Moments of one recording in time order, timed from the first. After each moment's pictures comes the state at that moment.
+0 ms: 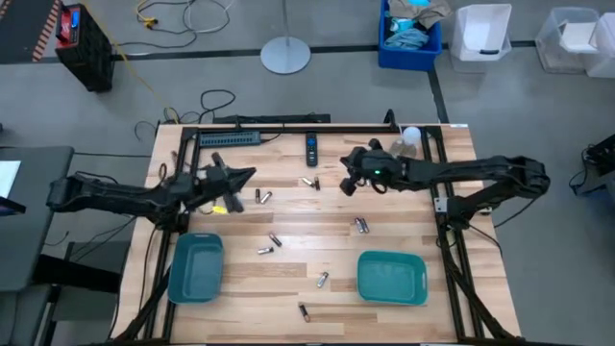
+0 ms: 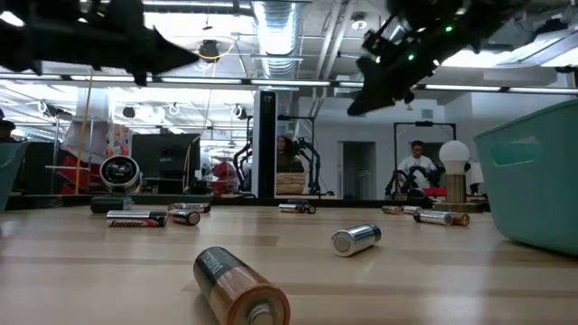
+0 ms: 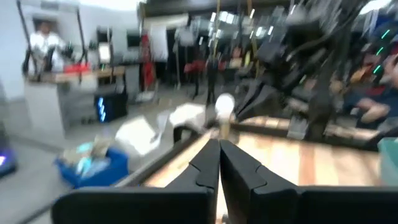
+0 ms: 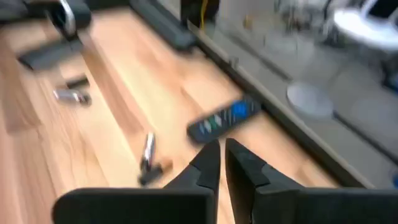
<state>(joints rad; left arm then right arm) 0.09 0.76 0.23 0.66 -0.41 0.07 -0.20 1.33 0.80 -0.02 0.44 0.12</state>
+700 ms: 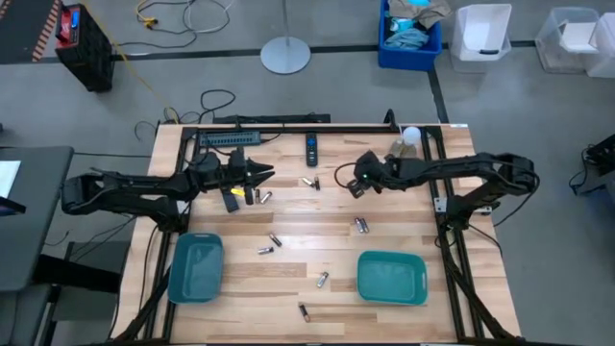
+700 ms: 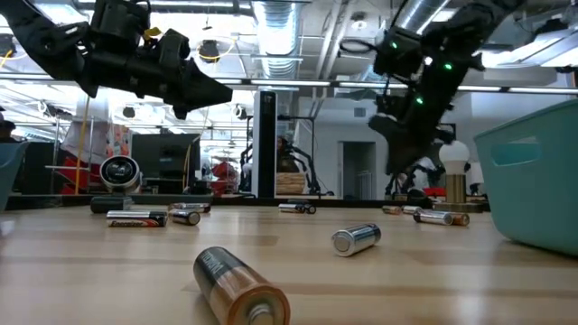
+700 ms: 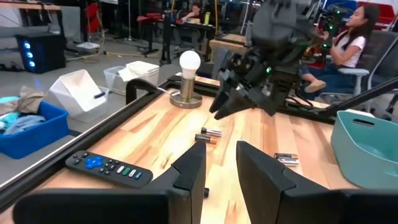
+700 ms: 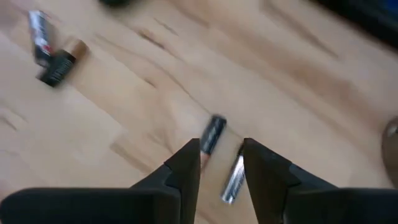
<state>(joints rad) 0.39 1.08 0.33 0.70 0.12 -0.09 -0.27 1.43 0.75 -0.38 0.42 0.57</state>
